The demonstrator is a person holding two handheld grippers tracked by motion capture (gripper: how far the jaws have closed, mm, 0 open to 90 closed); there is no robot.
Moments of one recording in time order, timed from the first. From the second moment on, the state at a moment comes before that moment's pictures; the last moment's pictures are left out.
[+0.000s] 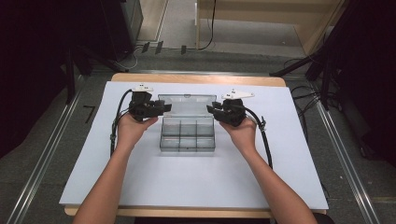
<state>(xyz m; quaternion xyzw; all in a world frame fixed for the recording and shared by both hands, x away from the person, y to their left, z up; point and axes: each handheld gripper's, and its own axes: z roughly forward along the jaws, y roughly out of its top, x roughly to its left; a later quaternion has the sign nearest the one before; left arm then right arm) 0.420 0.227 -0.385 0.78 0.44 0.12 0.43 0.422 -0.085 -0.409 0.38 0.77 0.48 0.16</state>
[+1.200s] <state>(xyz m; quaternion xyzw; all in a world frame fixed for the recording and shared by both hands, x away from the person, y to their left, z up) 0.433 0.226 -0.400 0.77 0.45 0.12 0.43 0.434 -0.078 -0.424 0.41 0.76 0.48 0.16</state>
